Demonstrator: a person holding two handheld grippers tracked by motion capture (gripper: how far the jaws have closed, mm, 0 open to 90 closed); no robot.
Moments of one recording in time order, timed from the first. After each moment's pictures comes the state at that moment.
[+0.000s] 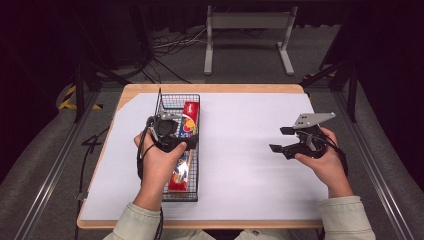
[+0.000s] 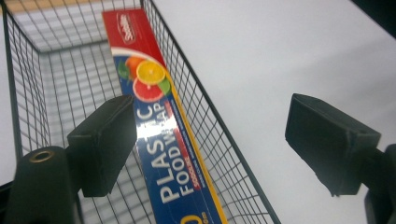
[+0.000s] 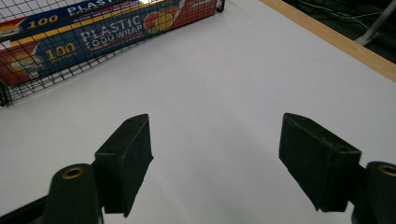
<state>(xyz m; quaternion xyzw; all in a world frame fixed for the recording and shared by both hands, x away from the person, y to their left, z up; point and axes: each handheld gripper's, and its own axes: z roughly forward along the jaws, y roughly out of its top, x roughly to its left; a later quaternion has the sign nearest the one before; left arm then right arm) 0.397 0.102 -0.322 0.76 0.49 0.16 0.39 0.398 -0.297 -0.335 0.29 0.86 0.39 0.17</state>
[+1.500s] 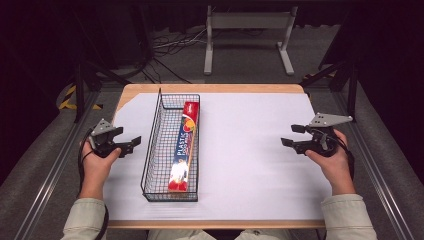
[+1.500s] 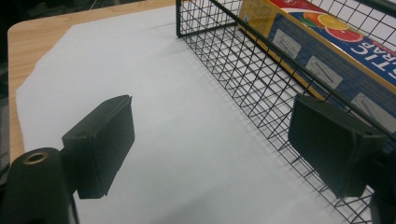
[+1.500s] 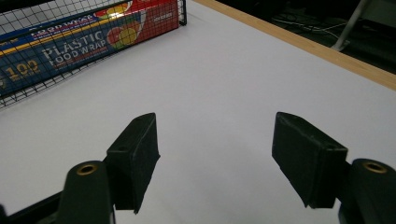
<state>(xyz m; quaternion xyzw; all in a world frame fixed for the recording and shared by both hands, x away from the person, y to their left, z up) 0.431 0.286 -0.418 0.75 0.44 0.20 0.45 0.409 -0.340 -0.356 0.33 0.81 0.44 0.19</state>
